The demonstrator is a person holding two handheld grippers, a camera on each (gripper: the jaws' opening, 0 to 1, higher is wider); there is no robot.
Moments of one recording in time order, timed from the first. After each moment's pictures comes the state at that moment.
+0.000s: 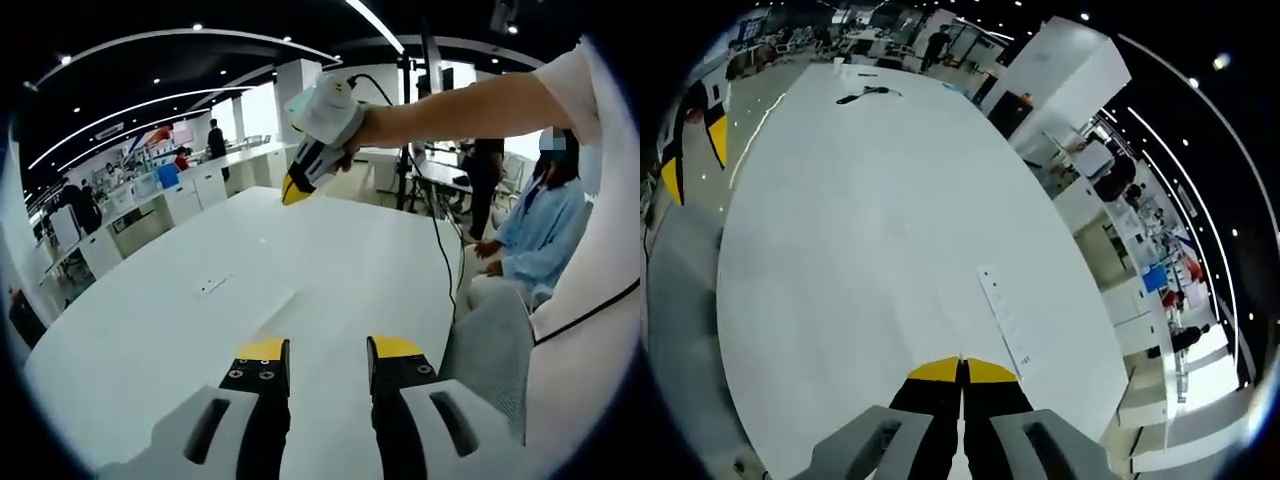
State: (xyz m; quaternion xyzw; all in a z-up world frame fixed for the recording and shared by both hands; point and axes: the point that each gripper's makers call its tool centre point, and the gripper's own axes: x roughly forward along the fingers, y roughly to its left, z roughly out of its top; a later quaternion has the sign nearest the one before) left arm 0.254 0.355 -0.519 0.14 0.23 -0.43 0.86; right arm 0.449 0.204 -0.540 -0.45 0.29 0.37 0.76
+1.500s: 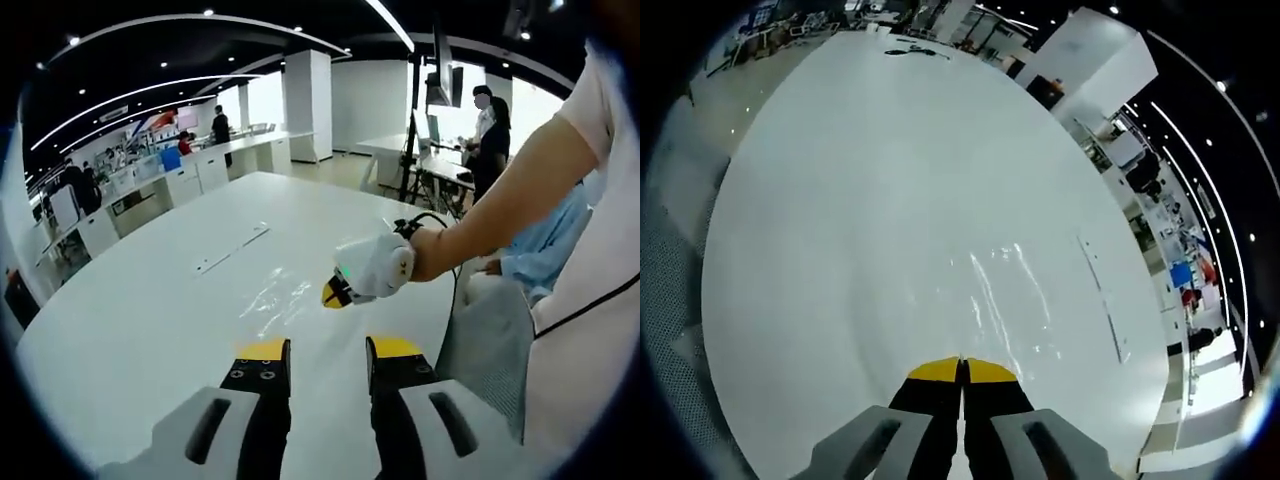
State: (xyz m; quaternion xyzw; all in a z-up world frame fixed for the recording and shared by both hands) left arm 0.248 0.361 -0.545 0.12 0.26 -0.42 0.86; right arm 0.339 0.241 -0.730 -0.46 0.32 0.39 0.73
